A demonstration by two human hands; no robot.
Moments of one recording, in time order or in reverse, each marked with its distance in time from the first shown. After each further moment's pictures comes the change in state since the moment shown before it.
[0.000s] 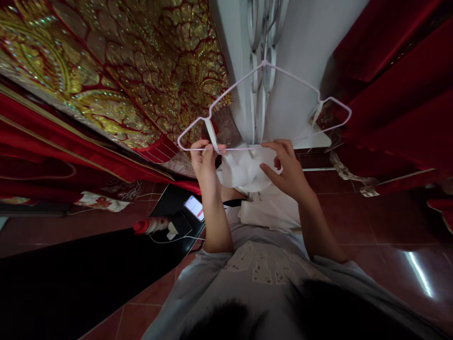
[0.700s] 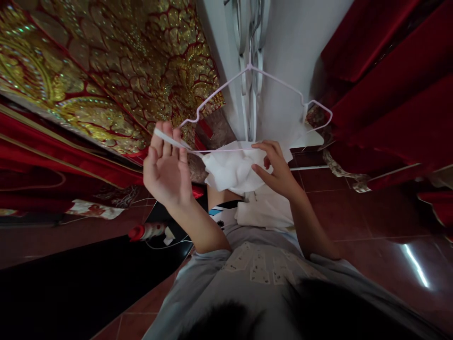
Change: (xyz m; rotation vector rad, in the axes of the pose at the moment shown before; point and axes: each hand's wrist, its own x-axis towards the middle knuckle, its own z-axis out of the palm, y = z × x) left_hand 0.022 0.067 -0.038 -0.131 -0.216 0.030; right_hand 0.002 0.007 0.008 0.080 -0.003 -0.022
